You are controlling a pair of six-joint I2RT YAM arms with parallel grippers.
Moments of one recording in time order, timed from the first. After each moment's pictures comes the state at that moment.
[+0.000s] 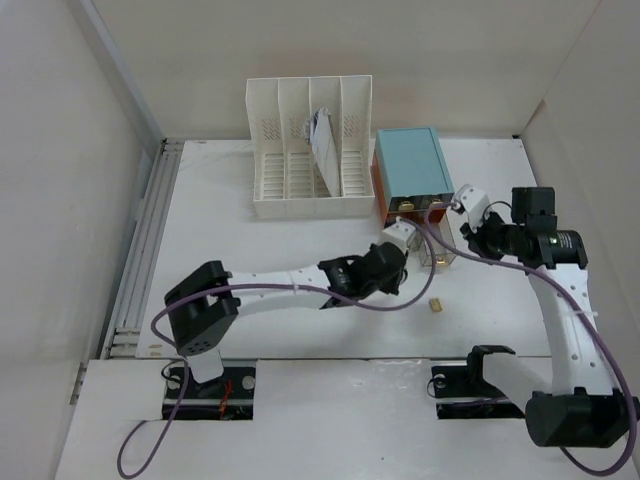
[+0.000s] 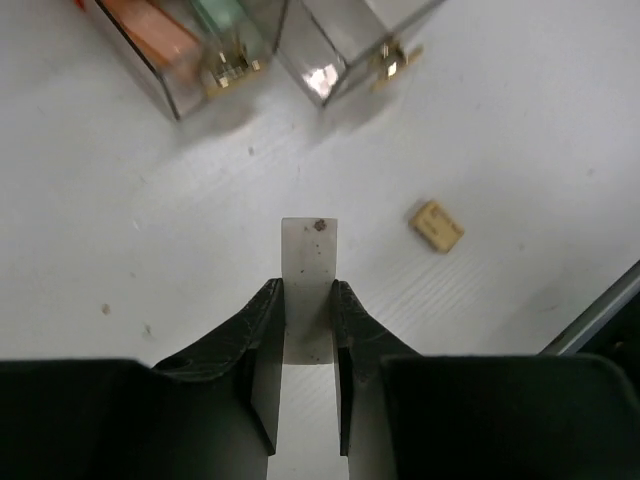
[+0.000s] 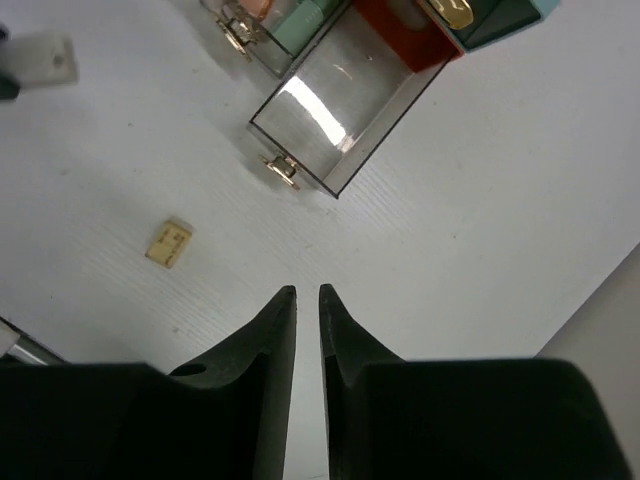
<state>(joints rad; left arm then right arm) -1.21 1.74 1.18 -0.10 -0.33 -0.53 -0.03 1.02 1.12 -1.01 -0.33 -0.75</state>
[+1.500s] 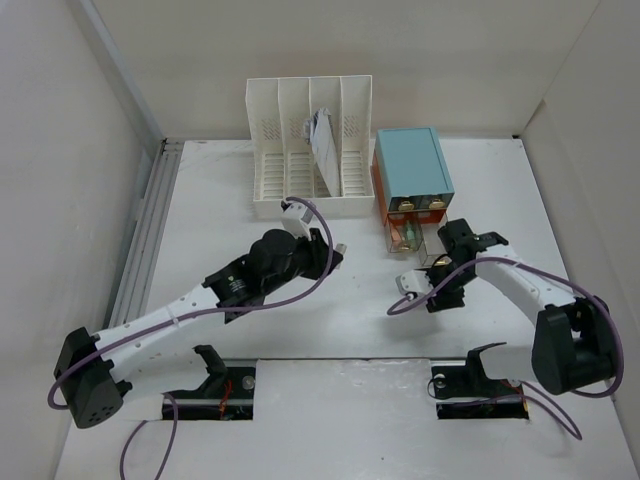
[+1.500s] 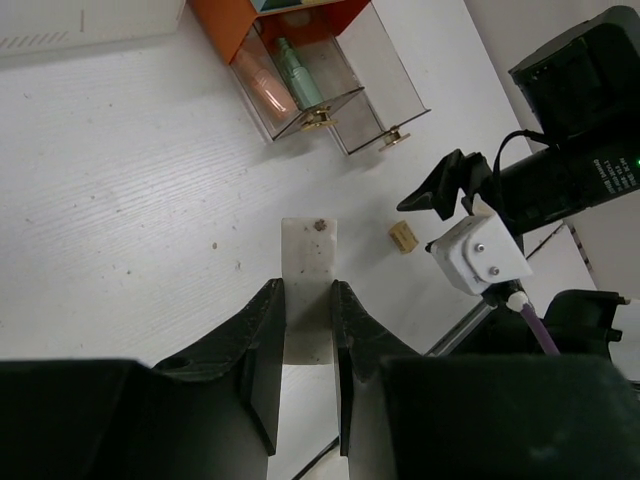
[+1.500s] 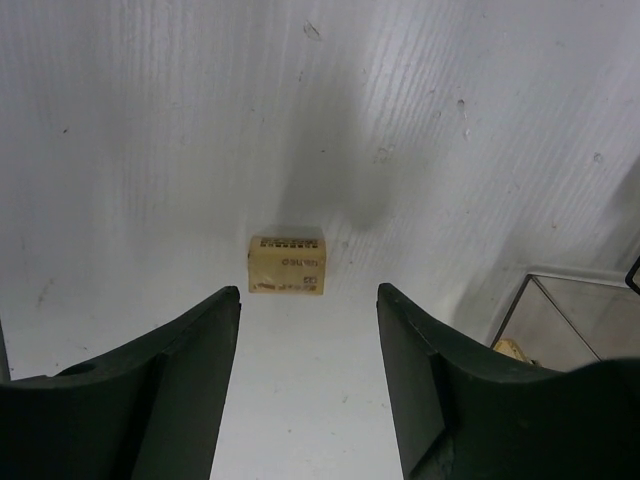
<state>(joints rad) -0.91 1.03 0.76 -0.09 -0.10 -0.65 0.25 1.30 0.78 -0.99 -0.37 -1.58</state>
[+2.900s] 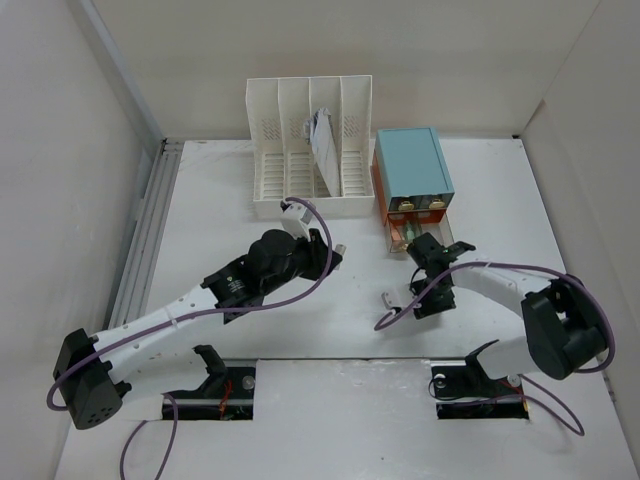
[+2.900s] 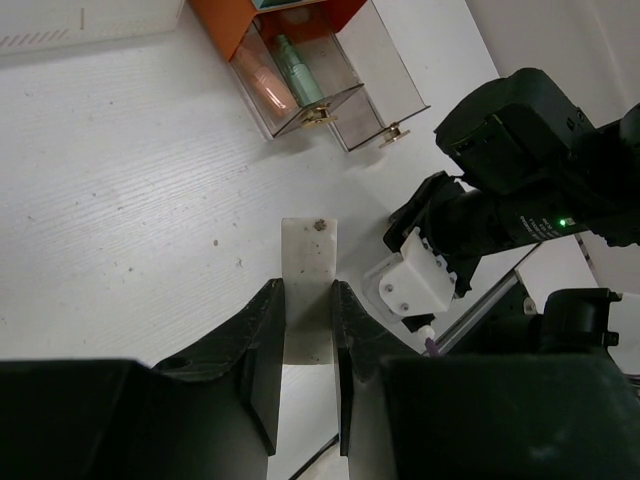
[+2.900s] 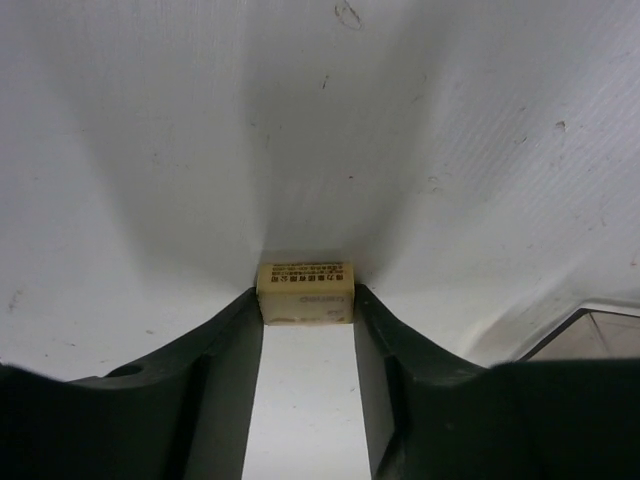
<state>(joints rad) -0.91 1.02 0.76 -0.10 -0.10 -0.64 0.49 1.39 0.72 -0.87 -0.06 -1.36</state>
